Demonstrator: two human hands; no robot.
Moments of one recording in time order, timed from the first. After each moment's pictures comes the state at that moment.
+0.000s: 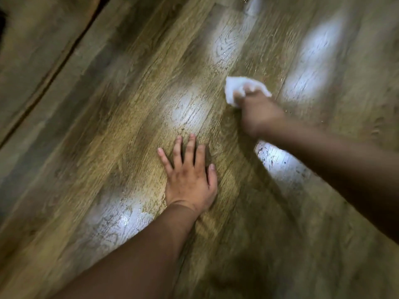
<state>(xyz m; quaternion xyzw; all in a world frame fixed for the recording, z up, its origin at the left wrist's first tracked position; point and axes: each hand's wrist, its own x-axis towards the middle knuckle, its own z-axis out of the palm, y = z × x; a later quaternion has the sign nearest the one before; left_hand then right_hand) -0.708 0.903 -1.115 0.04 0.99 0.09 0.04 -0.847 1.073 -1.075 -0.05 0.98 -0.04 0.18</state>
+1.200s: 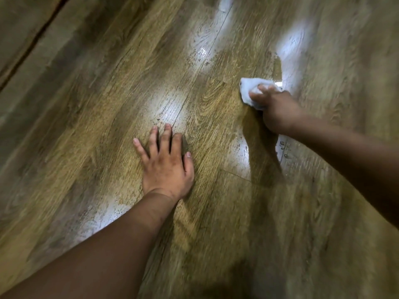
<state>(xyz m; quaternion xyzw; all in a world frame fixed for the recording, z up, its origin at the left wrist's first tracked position) -0.708 0.903 -1.115 0.04 1.00 0.08 0.04 -0.806 1.169 -1.062 -0.02 0.98 -0.08 0.16</state>
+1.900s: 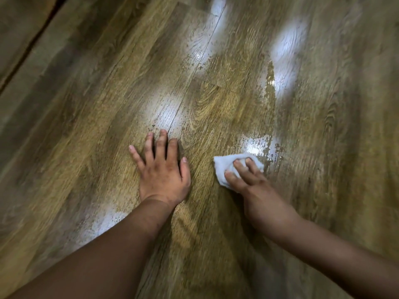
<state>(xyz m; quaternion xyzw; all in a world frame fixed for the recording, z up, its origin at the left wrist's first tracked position) -0.708 0.904 -1.115 0.04 0.99 0.09 0.03 -0.641 1.109 -1.065 -0.05 0.95 -0.17 0.26</state>
